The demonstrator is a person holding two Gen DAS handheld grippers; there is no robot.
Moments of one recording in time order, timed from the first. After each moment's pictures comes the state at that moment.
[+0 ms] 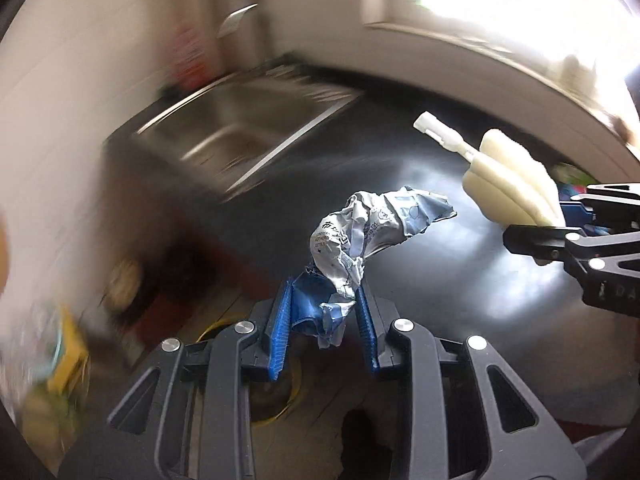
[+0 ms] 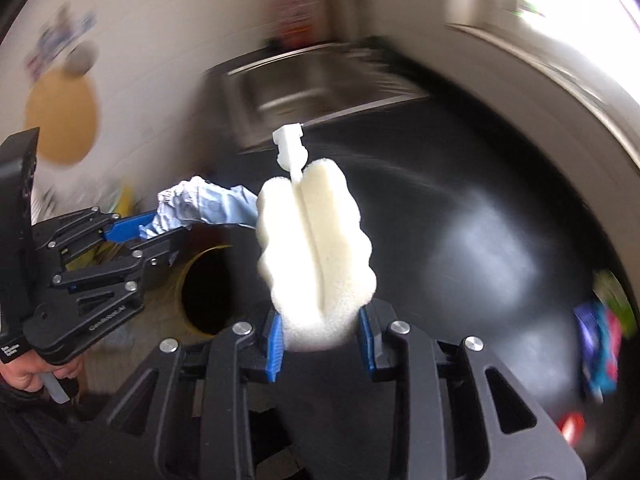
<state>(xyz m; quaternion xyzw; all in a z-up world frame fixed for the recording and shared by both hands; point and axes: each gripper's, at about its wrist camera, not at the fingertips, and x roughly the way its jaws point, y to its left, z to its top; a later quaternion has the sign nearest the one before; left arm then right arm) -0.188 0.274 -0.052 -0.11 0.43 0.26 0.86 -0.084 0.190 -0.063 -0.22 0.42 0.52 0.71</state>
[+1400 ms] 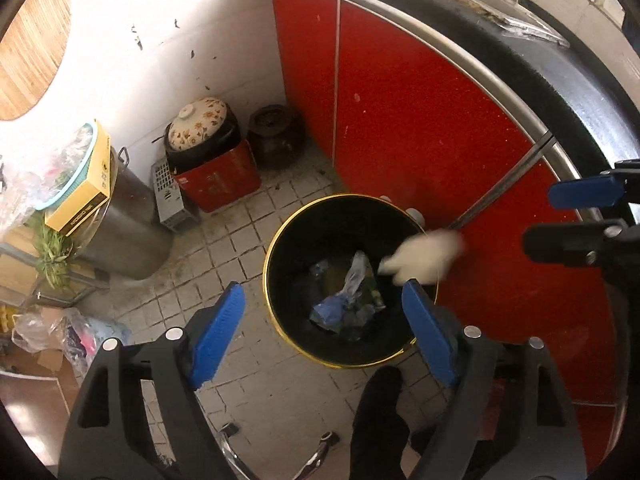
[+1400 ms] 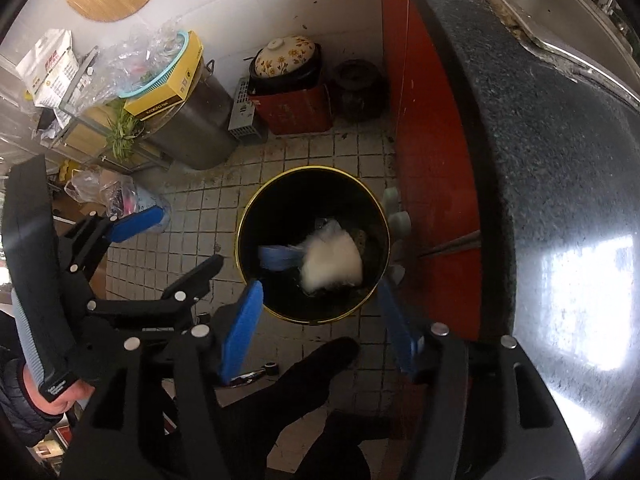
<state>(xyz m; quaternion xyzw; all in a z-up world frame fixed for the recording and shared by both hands) -0.314 0.410 -0.232 -0.26 0.50 0.40 0.73 -0.178 0.416 -0.224 -0.37 0.50 0.57 0.53</state>
